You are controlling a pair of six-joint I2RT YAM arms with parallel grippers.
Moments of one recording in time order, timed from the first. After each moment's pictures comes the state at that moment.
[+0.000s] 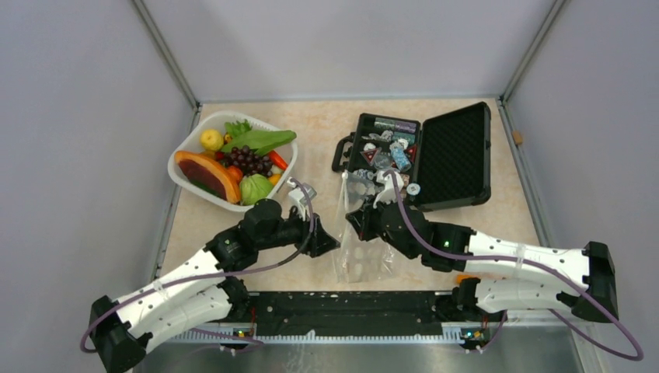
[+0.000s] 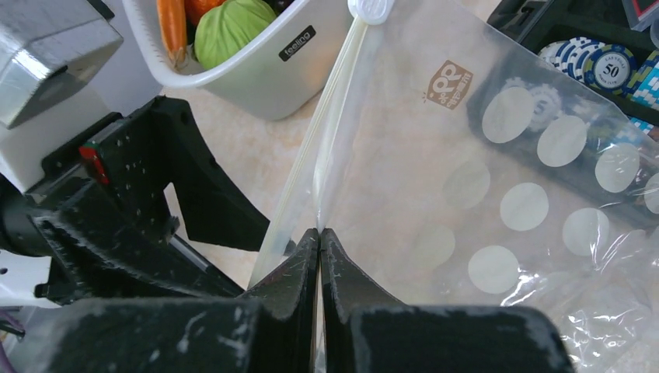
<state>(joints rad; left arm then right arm) -0.82 0.76 0.56 -0.18 0.37 -0.54 1.24 1.03 0.83 -0.17 0.49 0.65</state>
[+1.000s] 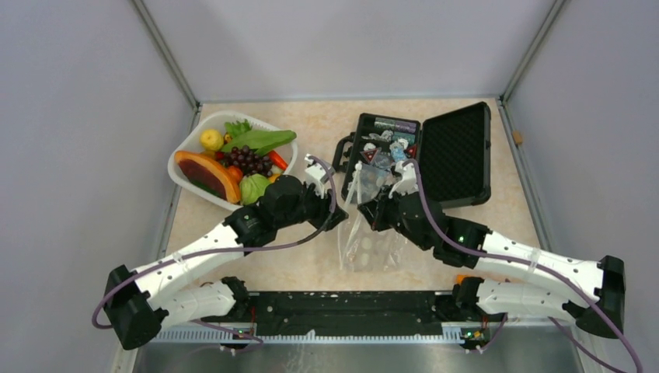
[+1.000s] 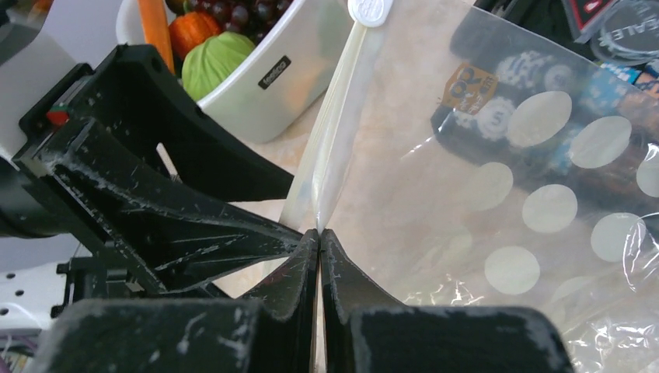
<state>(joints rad) -0.84 1.03 0.79 -0.17 0.17 -0.33 1.12 0.93 0.80 -0.20 0.44 0.67</state>
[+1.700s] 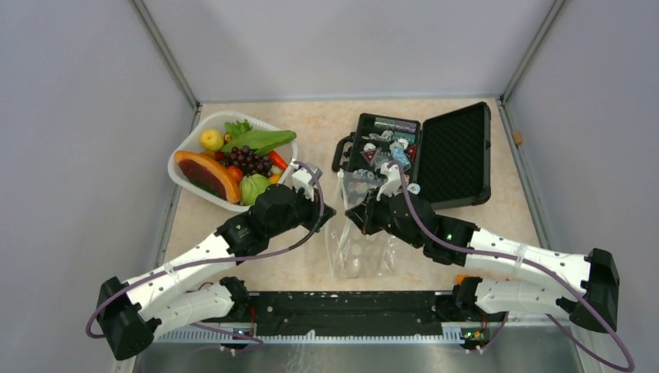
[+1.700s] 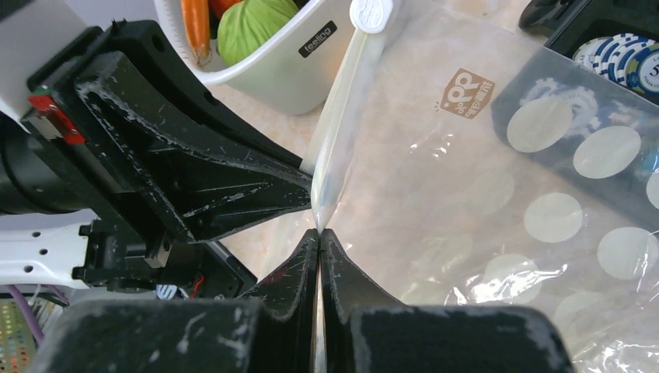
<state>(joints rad) -0.85 0.95 0.71 -0.14 0.08 -0.40 1.12 1.01 0.80 -0.12 0.28 0.65</state>
